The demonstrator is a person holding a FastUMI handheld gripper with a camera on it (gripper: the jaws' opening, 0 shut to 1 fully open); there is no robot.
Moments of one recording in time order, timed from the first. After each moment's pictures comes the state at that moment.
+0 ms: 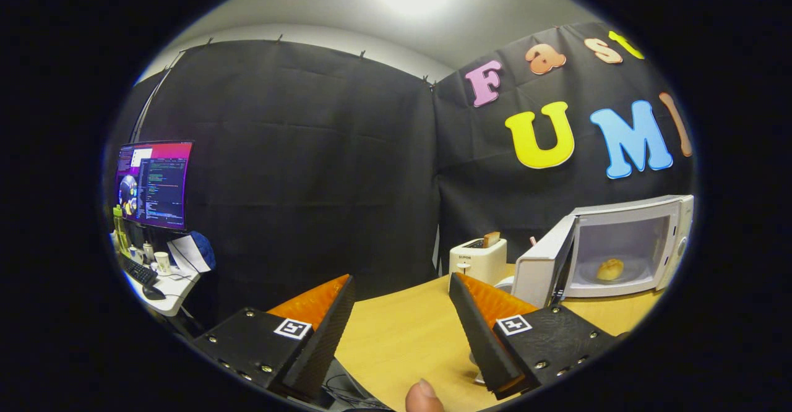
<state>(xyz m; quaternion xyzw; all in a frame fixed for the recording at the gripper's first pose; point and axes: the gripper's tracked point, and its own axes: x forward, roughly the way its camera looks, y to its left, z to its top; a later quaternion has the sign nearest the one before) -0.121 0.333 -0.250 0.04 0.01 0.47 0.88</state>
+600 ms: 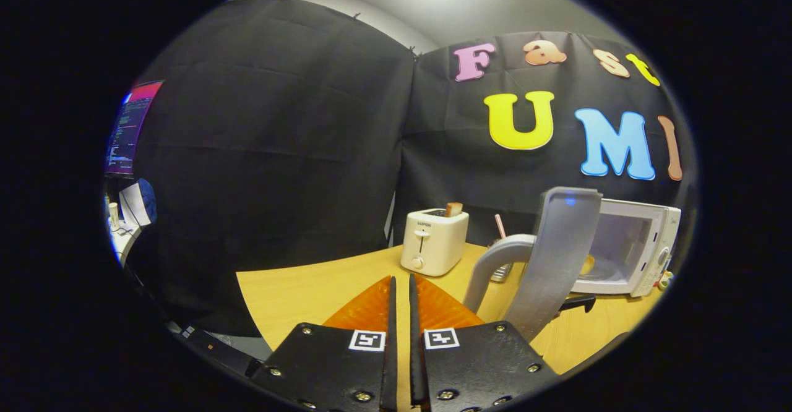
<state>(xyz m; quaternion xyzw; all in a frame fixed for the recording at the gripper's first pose) -0.057 0.336 -0.321 -0.05 0.06 0.36 0.93</state>
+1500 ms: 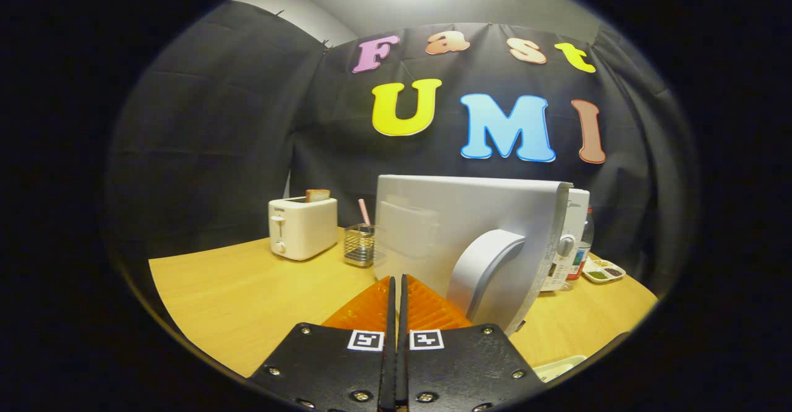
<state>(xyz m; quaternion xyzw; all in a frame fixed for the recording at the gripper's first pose) 0.042 0.122 -0.319 -0.04 0.06 0.16 0.98</state>
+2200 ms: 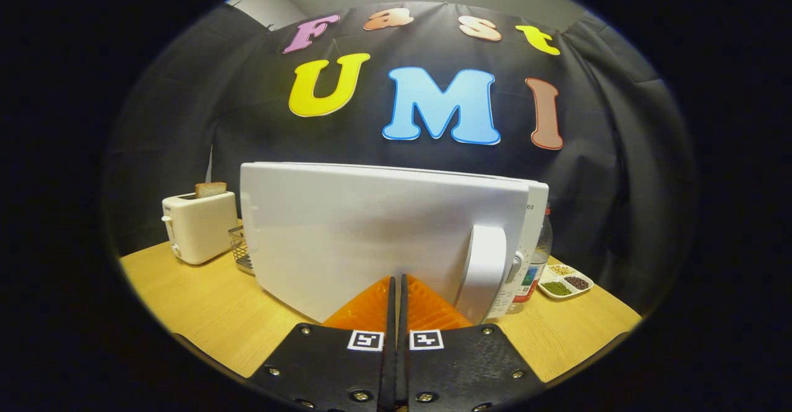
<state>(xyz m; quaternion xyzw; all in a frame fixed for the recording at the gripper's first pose) 0.189 0.021 -0.331 -0.04 0.10 0.04 0.99</state>
